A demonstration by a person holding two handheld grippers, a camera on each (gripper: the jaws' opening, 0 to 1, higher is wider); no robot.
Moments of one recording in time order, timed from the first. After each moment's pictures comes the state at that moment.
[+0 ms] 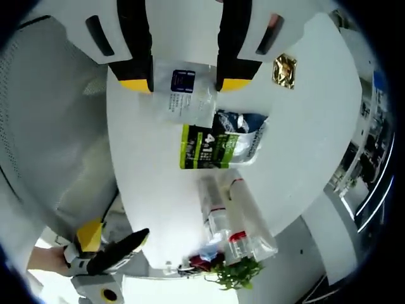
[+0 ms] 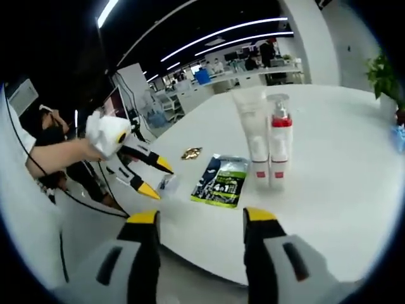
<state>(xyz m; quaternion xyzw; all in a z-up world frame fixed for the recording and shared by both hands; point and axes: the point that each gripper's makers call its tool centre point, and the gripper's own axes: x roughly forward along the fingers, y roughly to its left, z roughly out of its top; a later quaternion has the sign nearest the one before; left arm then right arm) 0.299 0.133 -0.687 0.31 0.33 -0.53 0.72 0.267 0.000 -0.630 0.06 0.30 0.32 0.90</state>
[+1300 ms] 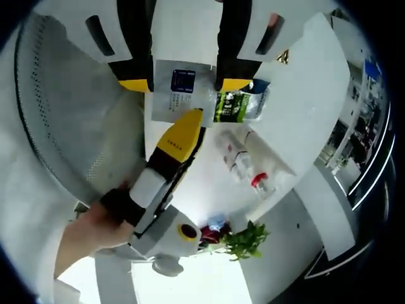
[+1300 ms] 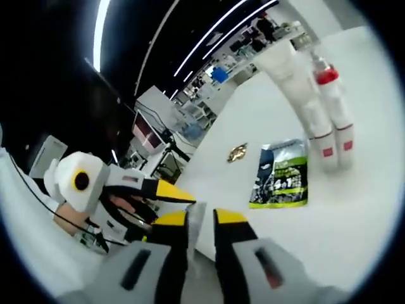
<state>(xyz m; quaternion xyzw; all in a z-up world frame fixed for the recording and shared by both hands) 0.247 0.090 -0.636 0.32 0.25 -0.54 0.74 0.272 0.075 -0.628 0.27 0.31 0.41 0.82</state>
